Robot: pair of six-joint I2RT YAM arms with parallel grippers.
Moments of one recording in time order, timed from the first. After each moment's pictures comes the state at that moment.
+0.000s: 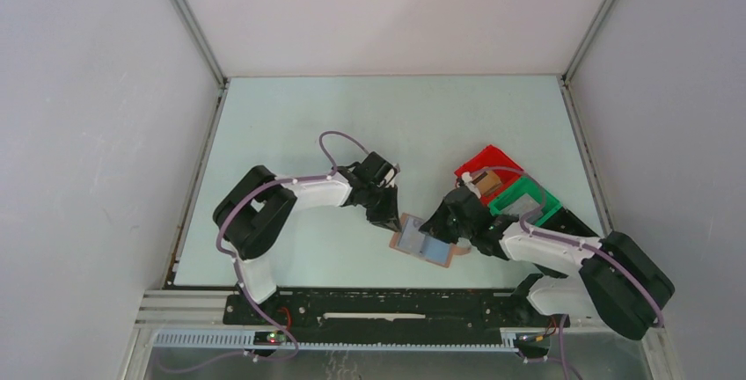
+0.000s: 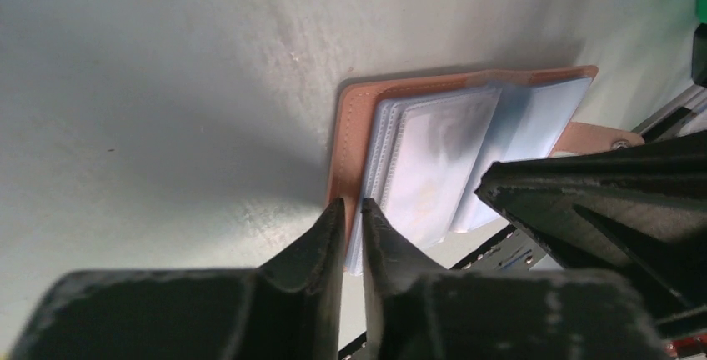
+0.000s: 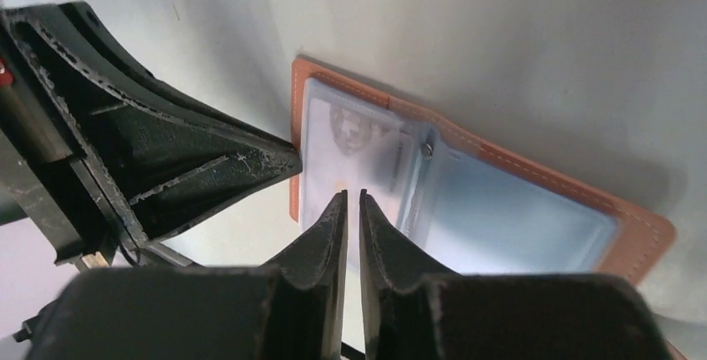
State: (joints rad) left arm -0.77 1.81 1.02 -0.31 0.36 -0.69; right arm 0.74 1.21 0.43 -0.01 0.01 1.11
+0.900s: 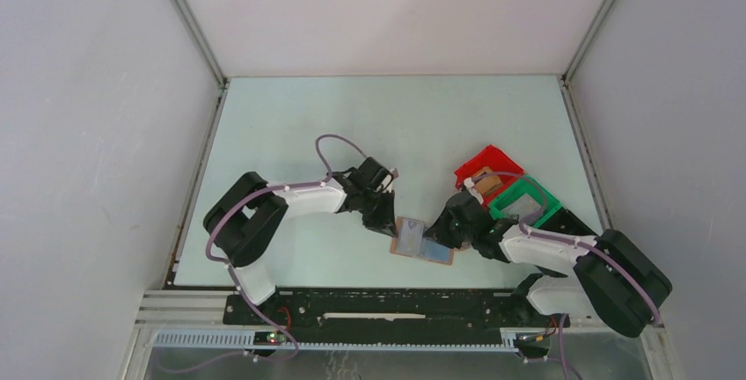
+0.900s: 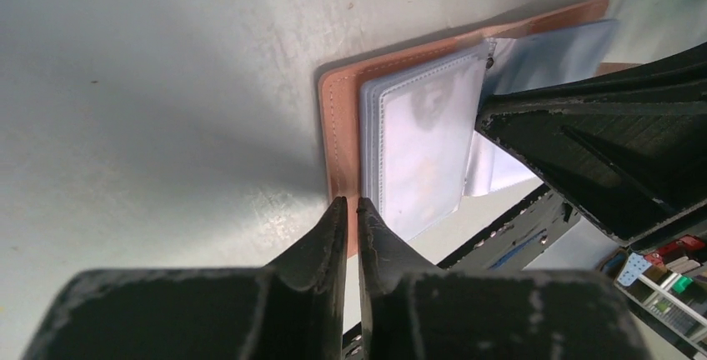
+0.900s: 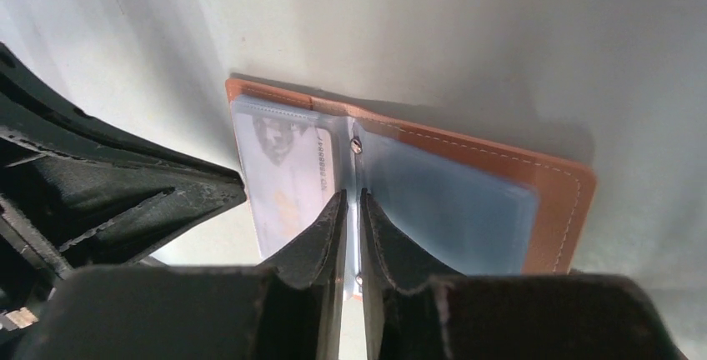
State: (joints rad) left arm -0.78 1.74 0.95 -0.29 0.37 -0.67; right arm 0.72 1.24 0.38 0.02 0.00 1.10
